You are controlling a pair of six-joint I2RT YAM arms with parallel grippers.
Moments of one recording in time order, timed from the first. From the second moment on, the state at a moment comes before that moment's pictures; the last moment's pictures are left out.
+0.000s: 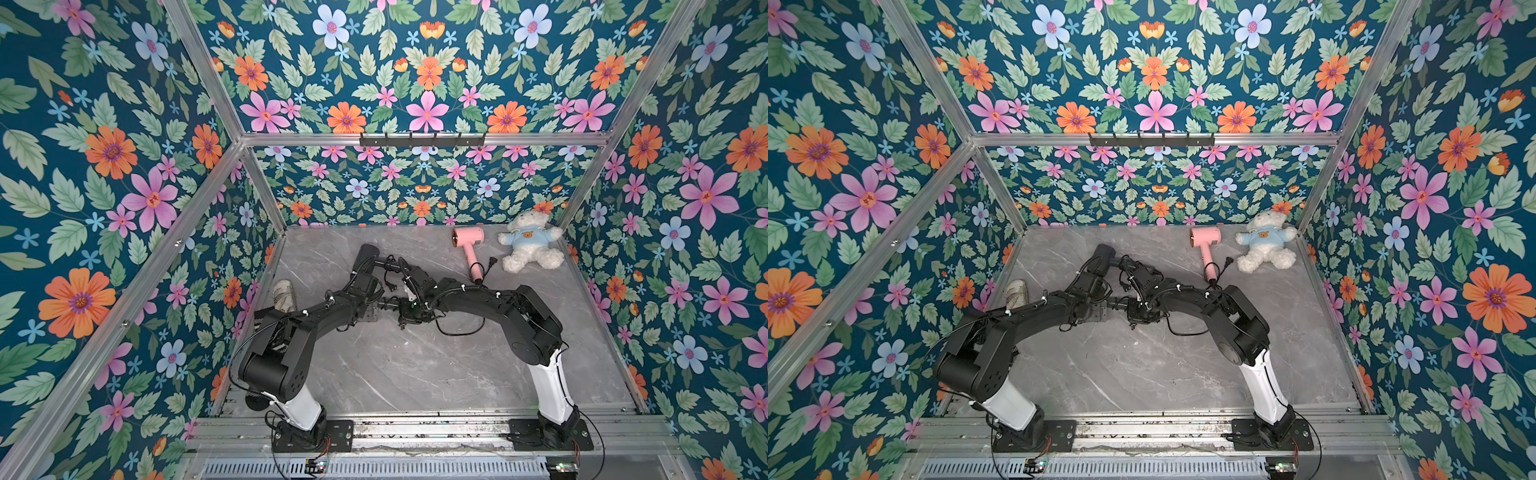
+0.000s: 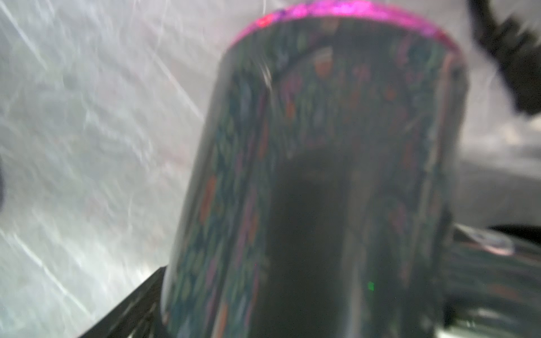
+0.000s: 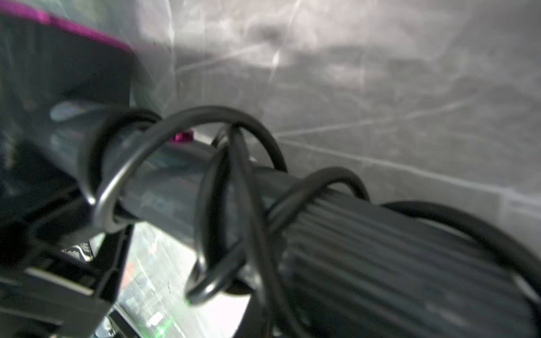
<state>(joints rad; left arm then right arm) -0.42 1.66 0.92 -0.40 -0.34 -0.38 0.77 2.13 1.51 -0.47 -0.28 0.79</state>
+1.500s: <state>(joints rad) -0.41 1.36 1.11 -0.39 -0.08 -0.22 0.23 2.15 1.85 -0.84 -0.01 0.22</state>
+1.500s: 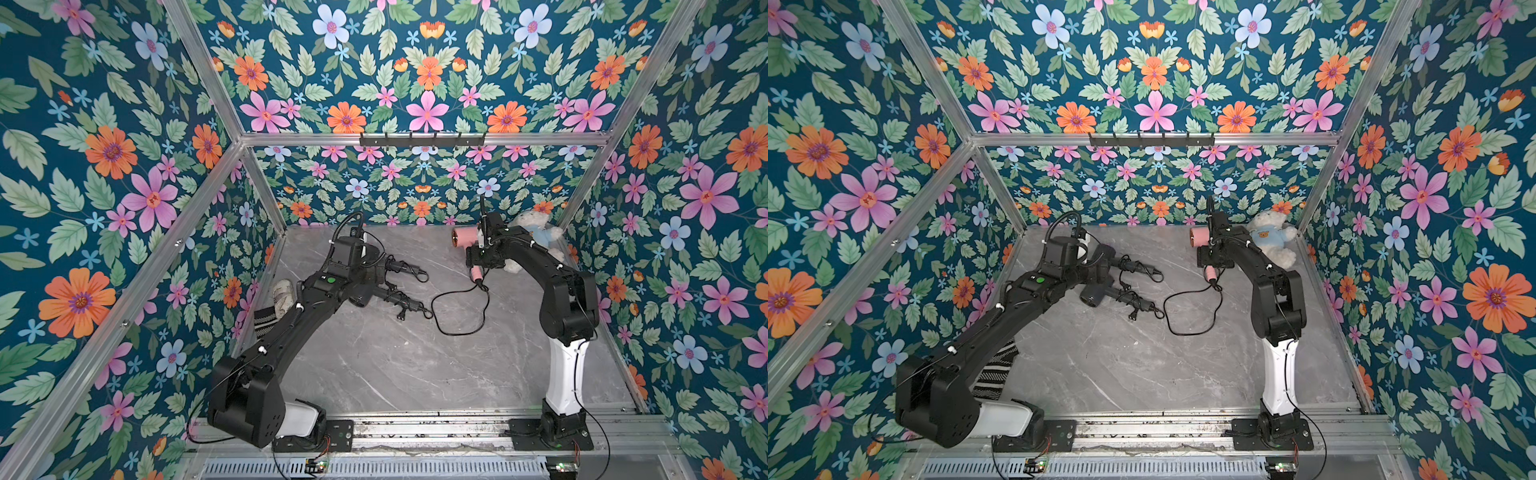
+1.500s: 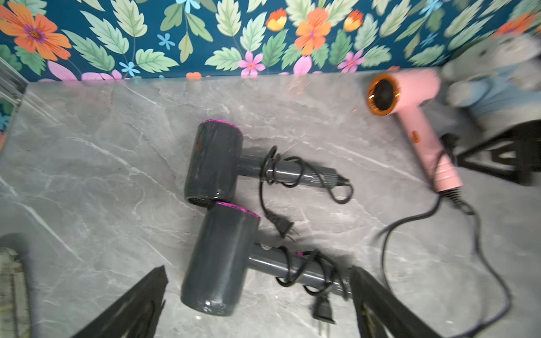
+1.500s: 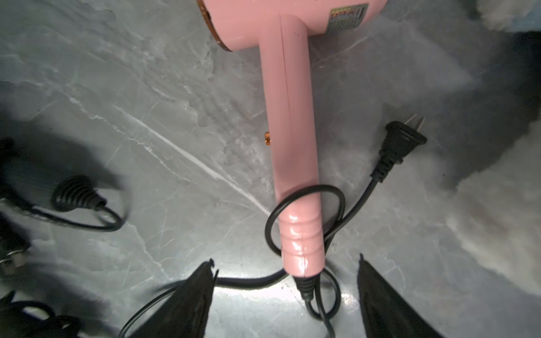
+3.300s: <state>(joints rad) -0.41 1.21 0.91 -0.29 -0.03 -0.37 0.22 2.08 1.71 -0.93 -0.04 0.03</state>
